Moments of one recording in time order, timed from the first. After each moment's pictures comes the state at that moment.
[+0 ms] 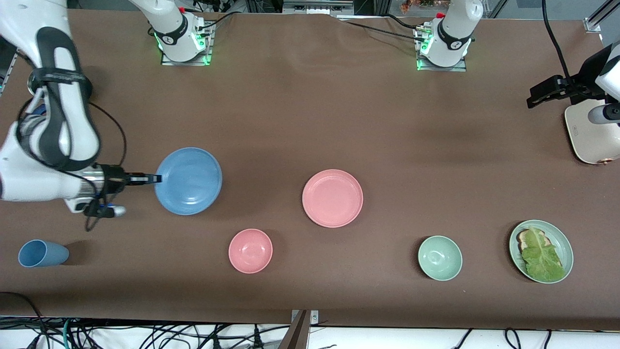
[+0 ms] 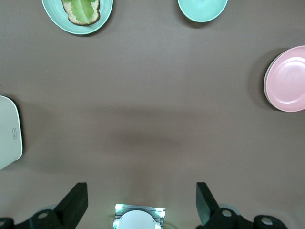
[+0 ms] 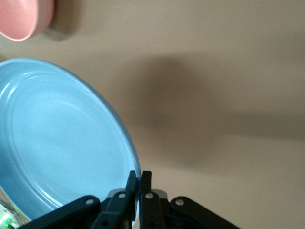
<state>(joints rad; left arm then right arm) -0.01 0.05 0.00 -1.46 -0.02 1.33 -0.12 0.13 0.53 -0.13 -1.55 0.46 1.74 -0.06</state>
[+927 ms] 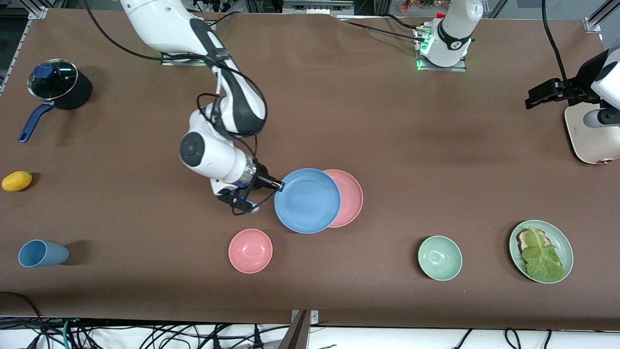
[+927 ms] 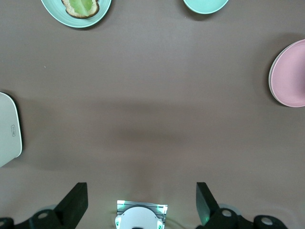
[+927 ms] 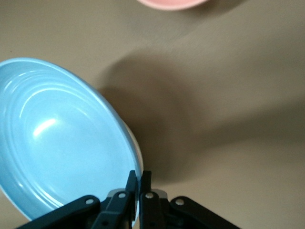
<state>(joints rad) 0.00 0.05 0.00 -1.48 -0.02 1.33 -0.11 0.61 0.68 -0.08 -1.53 0.58 2.35 0.60</state>
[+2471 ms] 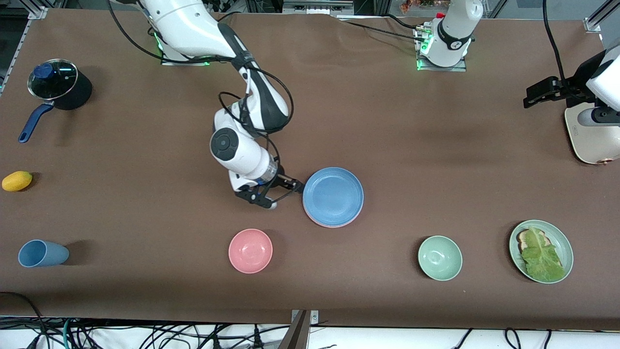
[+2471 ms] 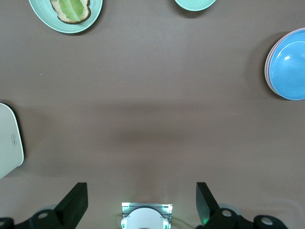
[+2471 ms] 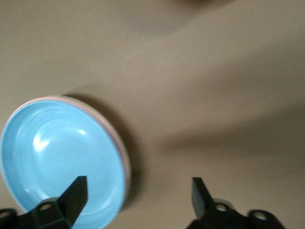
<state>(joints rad) -0.01 0.05 0.00 -1.48 -0.02 1.33 -0.05 0.71 0.70 -0.19 -1.49 0.44 2.27 0.66</state>
